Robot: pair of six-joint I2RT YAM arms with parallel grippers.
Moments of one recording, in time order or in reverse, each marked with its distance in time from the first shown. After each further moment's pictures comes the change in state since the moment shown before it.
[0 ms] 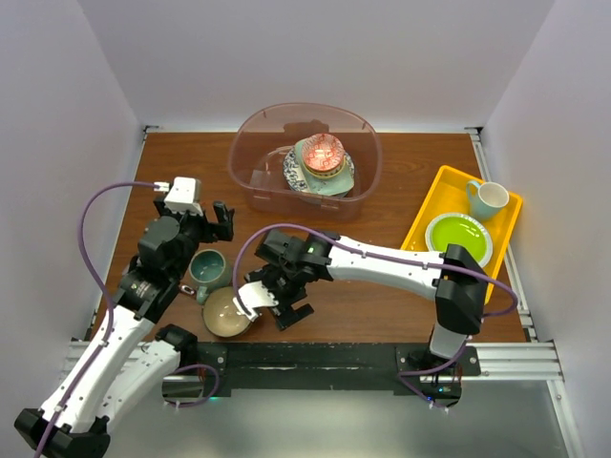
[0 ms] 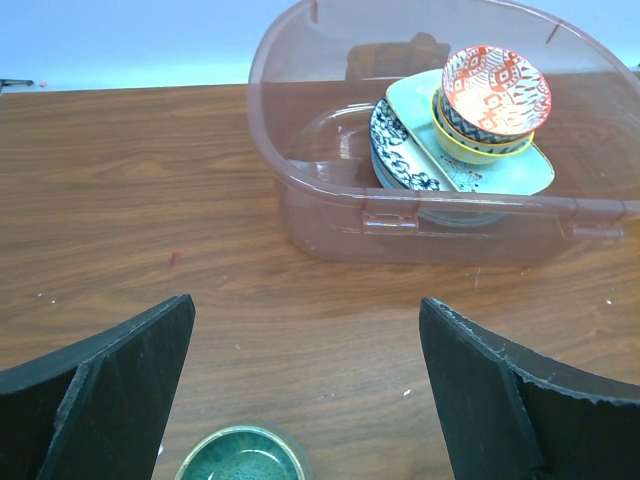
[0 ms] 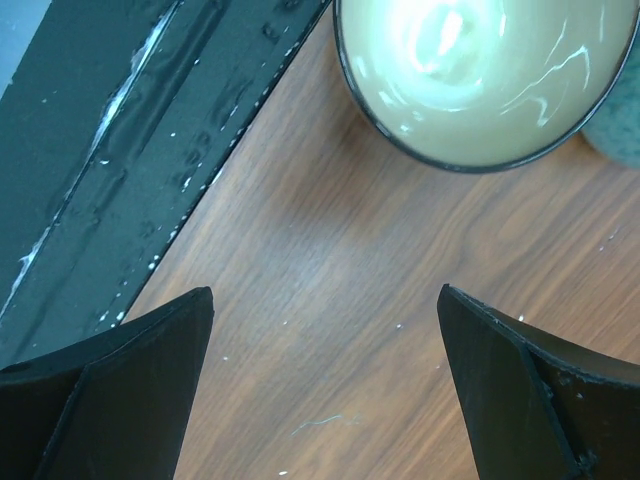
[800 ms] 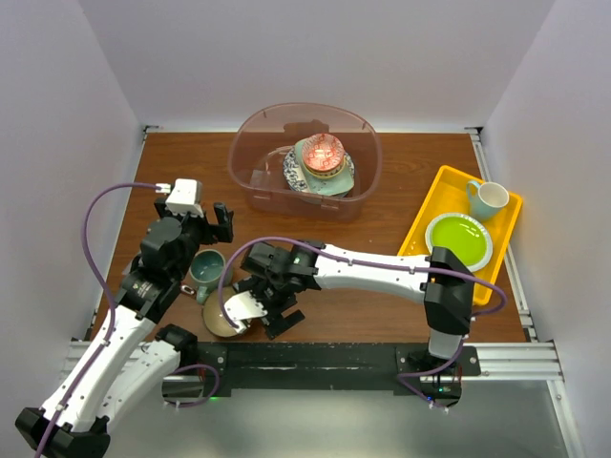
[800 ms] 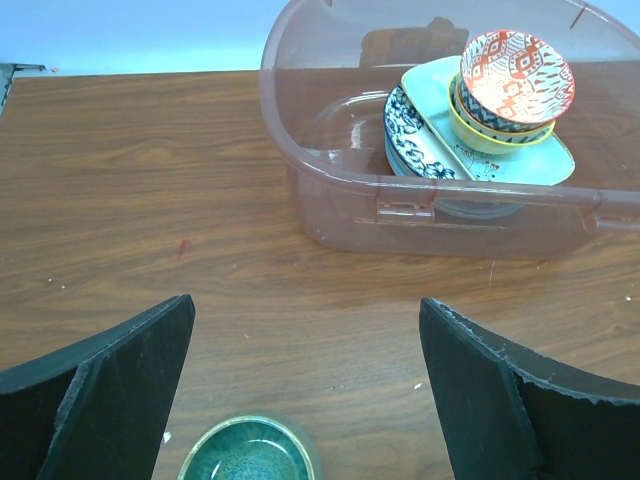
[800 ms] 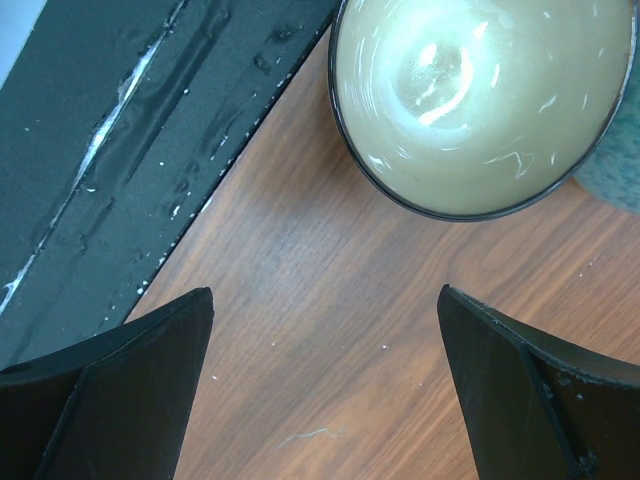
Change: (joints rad) left arm 0.000 -0.002 -0.017 -0.009 -0.023 0.000; right arm 0.076 0.064 0.072 -0.004 0.083 0.028
